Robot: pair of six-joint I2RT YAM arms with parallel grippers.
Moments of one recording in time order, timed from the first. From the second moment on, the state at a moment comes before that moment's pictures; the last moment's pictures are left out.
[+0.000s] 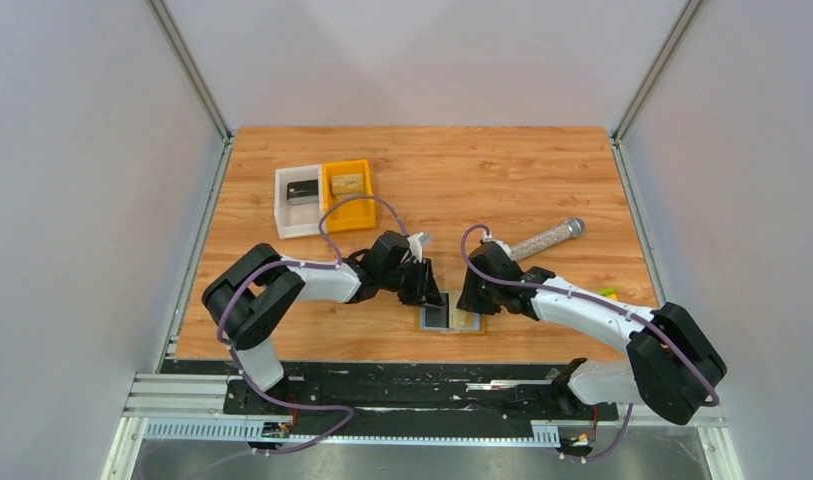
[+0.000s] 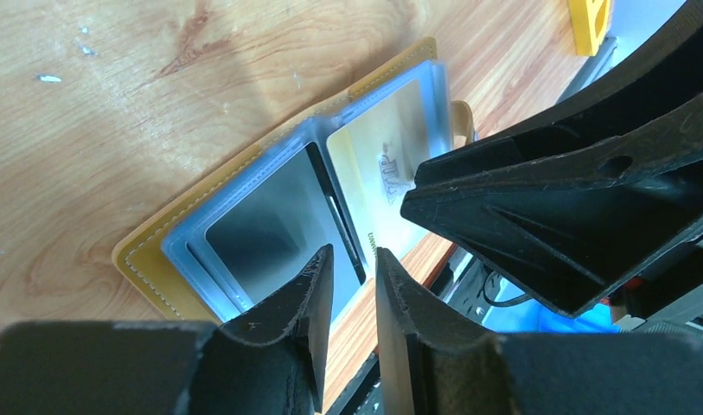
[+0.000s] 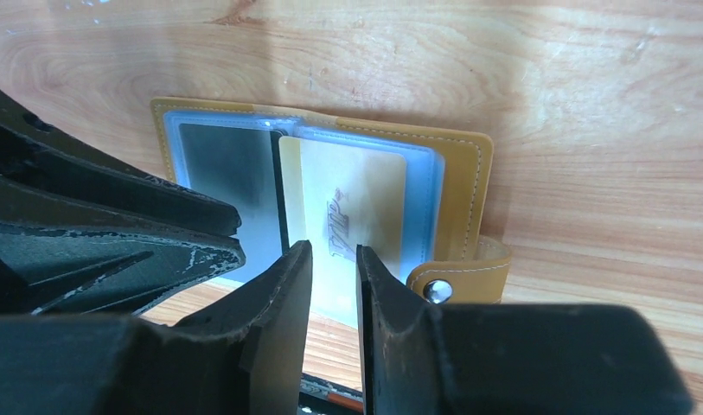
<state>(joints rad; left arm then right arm) -0.81 1.74 0.78 0.24 0.48 -0.80 0.72 1.30 0.64 -0.35 0.03 0.82</state>
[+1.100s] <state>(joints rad) -0.81 1.85 0.75 0.49 0.53 -0.92 0.69 1.28 0.58 -0.30 -0.02 0.82</state>
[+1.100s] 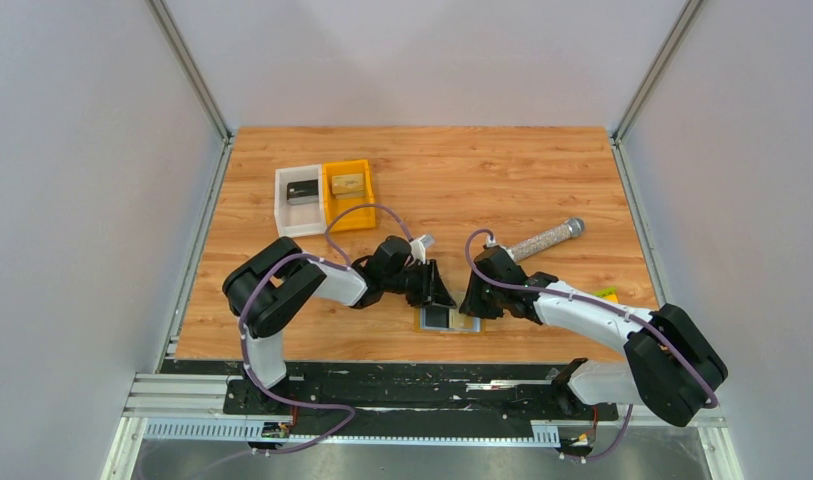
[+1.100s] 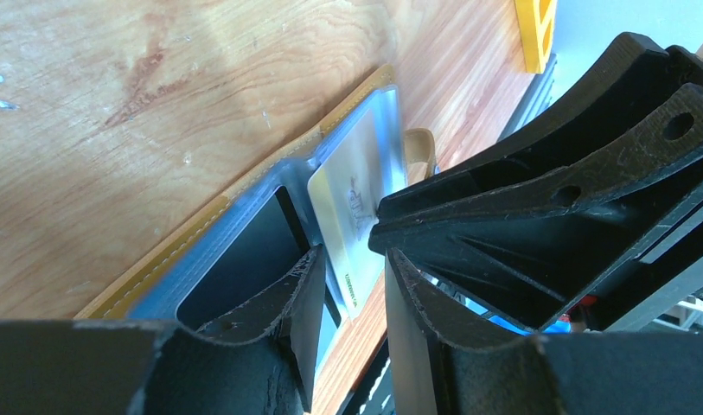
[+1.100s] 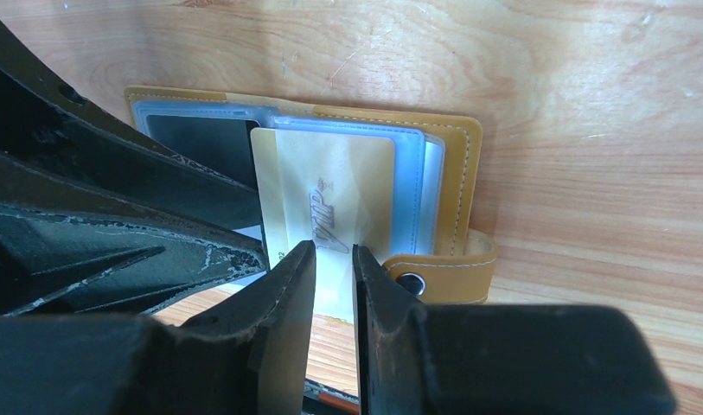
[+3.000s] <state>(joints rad) -0.73 1.57 0.69 0.23 0.50 -0.79 0.58 1.11 0.62 -0.24 -0.28 0.50</state>
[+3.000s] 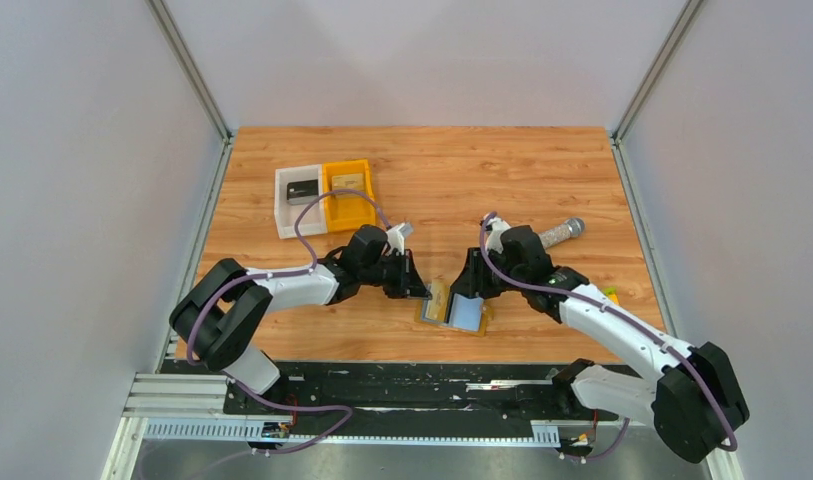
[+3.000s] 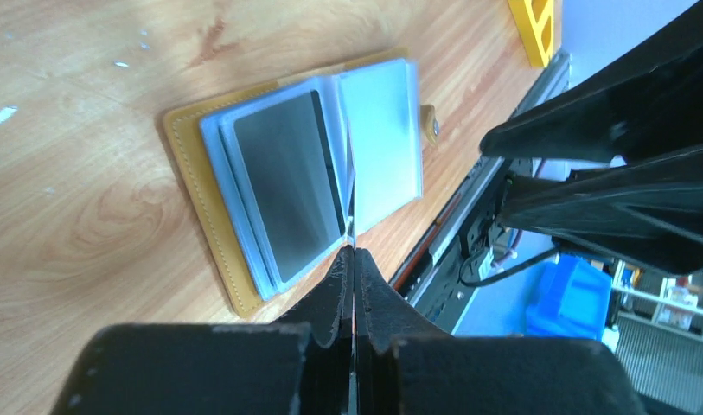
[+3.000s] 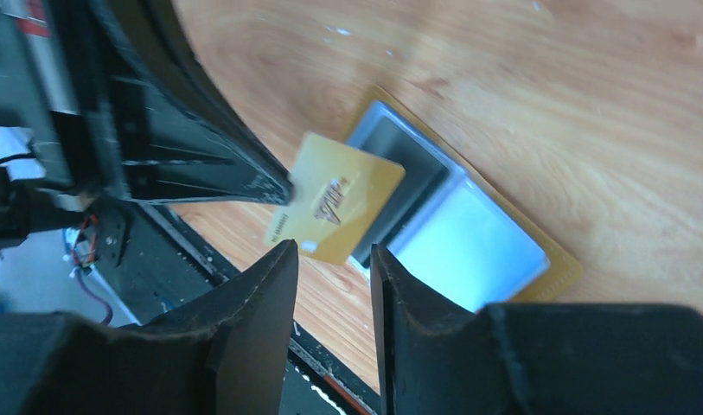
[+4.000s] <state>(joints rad) -0.73 1.44 0.73 0.09 0.81 -0.58 0.41 1.31 0.70 -0.13 -1.00 0.32</state>
